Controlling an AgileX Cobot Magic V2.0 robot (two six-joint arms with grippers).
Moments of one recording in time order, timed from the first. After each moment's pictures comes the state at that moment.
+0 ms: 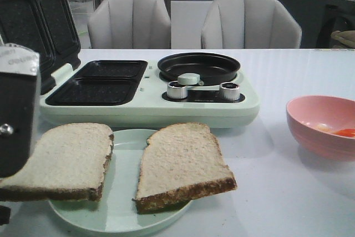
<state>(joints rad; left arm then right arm) -1.04 1.30 -0.43 1.22 0.63 -0.57 -0.04 0.58 -0.54 0.04 0.64 -0.03</state>
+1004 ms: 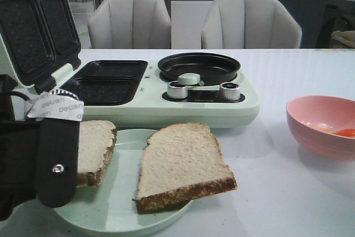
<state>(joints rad) -1.04 1.54 -0.43 1.57 0.68 -0.94 -0.04 0.58 -0.54 0.04 0.64 -0.03</state>
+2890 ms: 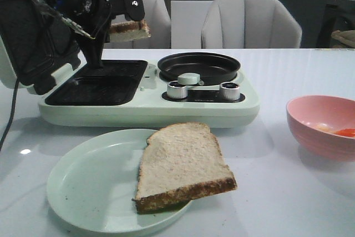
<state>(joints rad) -0.48 1.97 -1.35 1.80 0.43 -0.70 -0.04 0.58 -0.54 0.04 0.64 -0.03</state>
